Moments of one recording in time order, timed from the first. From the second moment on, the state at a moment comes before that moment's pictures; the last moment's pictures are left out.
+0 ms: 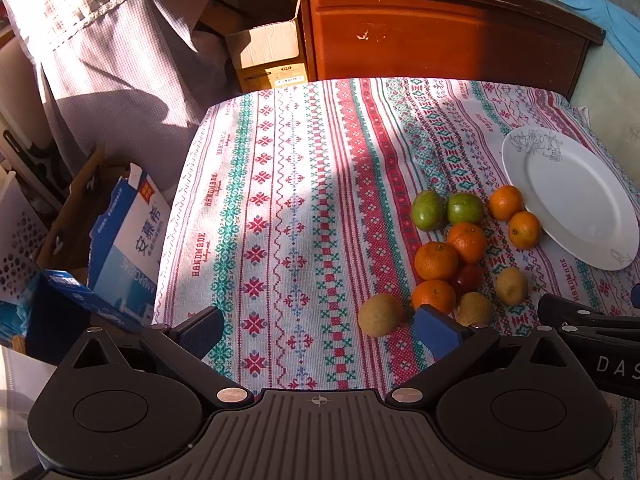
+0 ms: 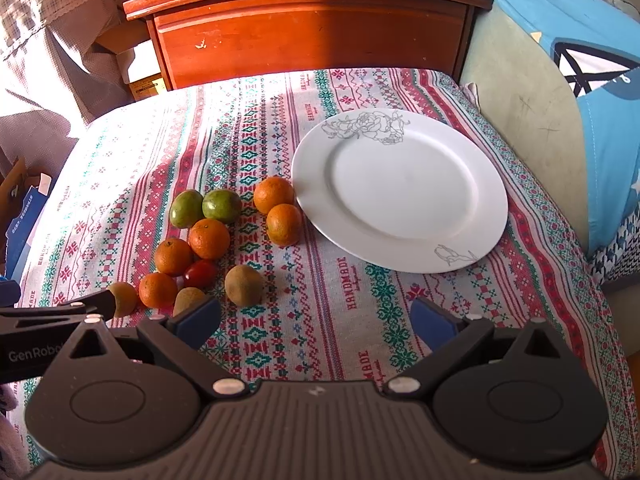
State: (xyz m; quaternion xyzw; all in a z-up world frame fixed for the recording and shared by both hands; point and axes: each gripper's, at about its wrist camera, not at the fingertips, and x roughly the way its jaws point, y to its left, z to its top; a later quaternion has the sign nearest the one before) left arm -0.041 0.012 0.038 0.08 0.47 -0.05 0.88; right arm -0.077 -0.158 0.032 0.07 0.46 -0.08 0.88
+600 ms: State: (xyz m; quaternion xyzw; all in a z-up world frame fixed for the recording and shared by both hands) left arm -0.040 0.018 0.034 0.06 0.48 -0.05 0.87; right arm -0.085 -0.168 0.033 0.07 0.44 -0.07 0.89
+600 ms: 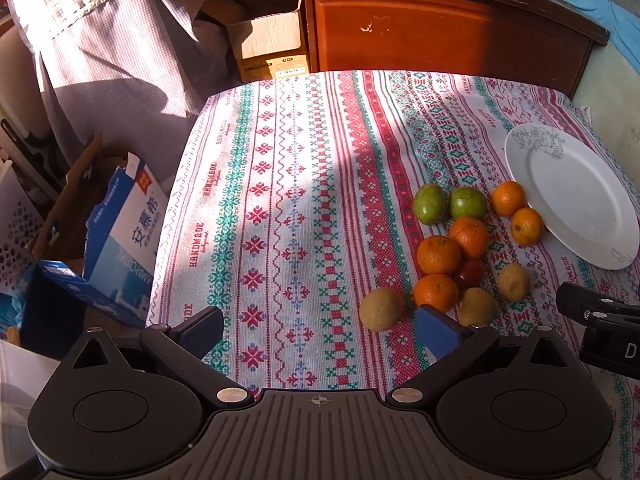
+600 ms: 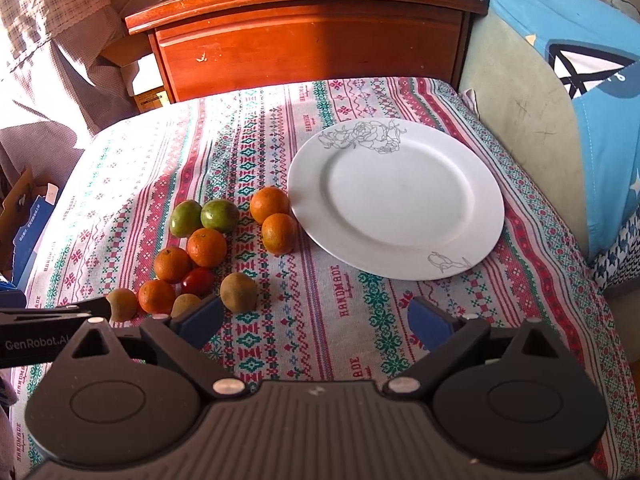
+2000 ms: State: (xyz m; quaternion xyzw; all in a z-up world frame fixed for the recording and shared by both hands) left arm -0.047 0.032 0.016 0.07 0.44 -0.14 0.88; right arm -0.116 -0.129 -0.008 0.06 0.41 0.14 0.90
